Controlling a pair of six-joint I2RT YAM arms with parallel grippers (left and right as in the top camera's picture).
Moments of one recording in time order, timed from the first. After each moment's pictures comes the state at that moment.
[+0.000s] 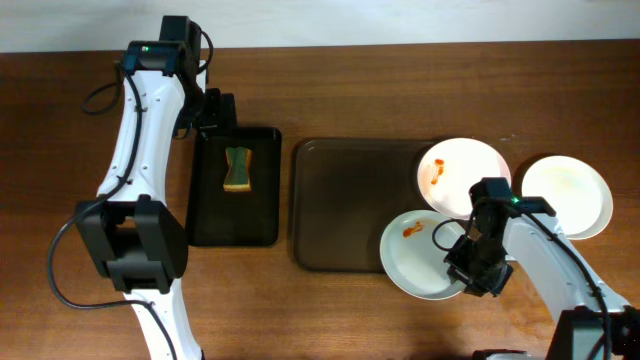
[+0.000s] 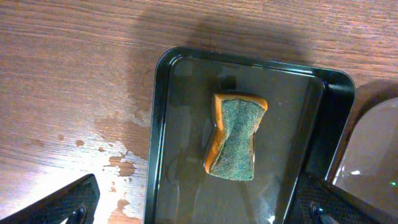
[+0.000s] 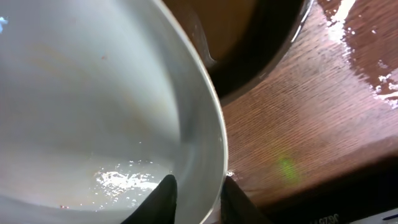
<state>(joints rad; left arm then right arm) -0.05 2.15 2.12 -1.34 -0.06 -0.17 -0.01 1.47 0.80 -1.10 -0.10 0.69</state>
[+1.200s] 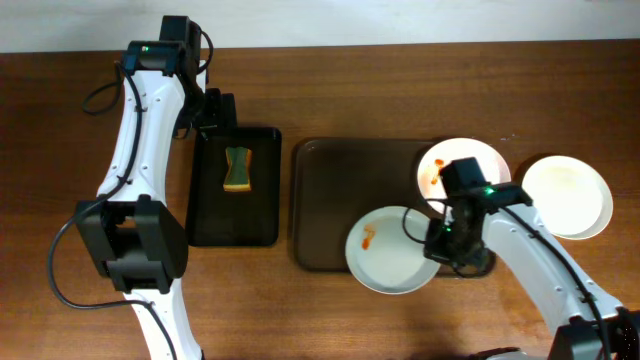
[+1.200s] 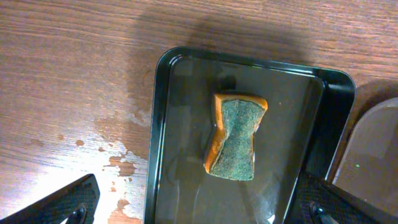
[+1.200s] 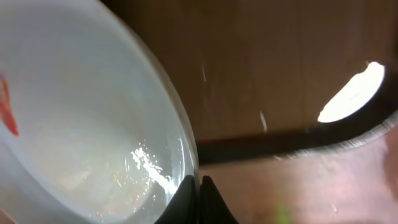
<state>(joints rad) -0.05 2.15 2.12 -1.34 -0.06 -0.17 0.18 1.47 0.92 -1.02 -0.09 0.44</state>
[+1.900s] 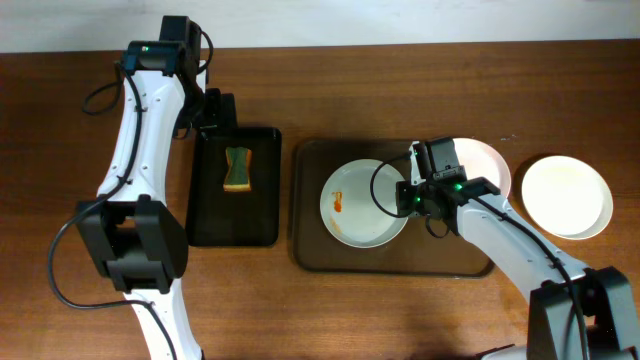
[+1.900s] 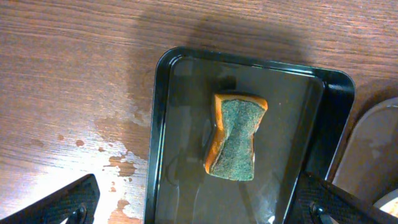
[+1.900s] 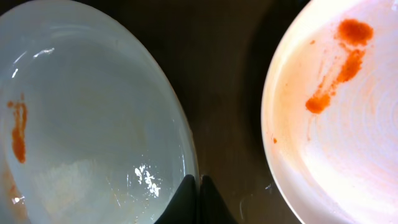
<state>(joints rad) -0.05 2.15 2.12 -1.34 -0.06 -0.17 0.26 1.60 0.93 -0.45 -0.03 0.19</state>
